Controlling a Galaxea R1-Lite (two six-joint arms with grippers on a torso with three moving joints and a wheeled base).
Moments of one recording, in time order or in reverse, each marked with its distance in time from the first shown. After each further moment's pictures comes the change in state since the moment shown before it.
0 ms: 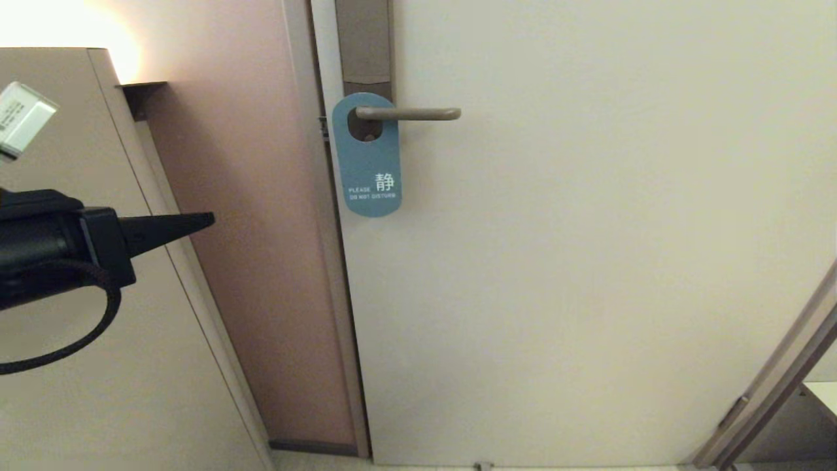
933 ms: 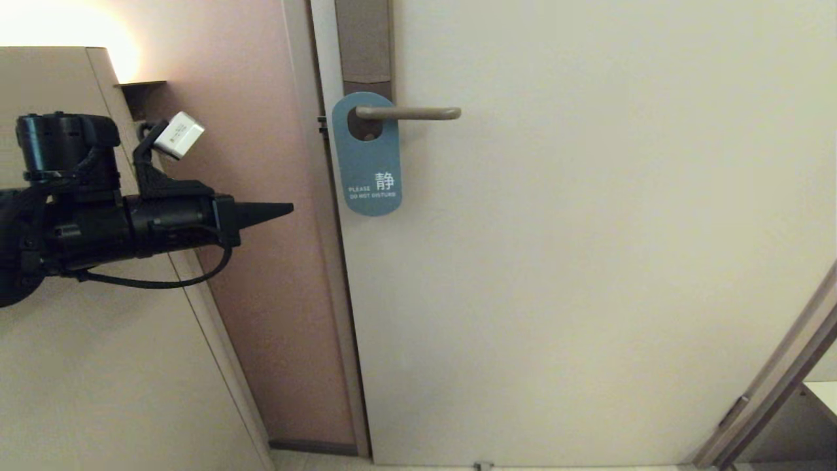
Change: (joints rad) left arm 0.058 0.434 -0.162 -0.223 -0.304 0.072; right arm 0.000 0.000 0.000 0.000 0.000 0.000
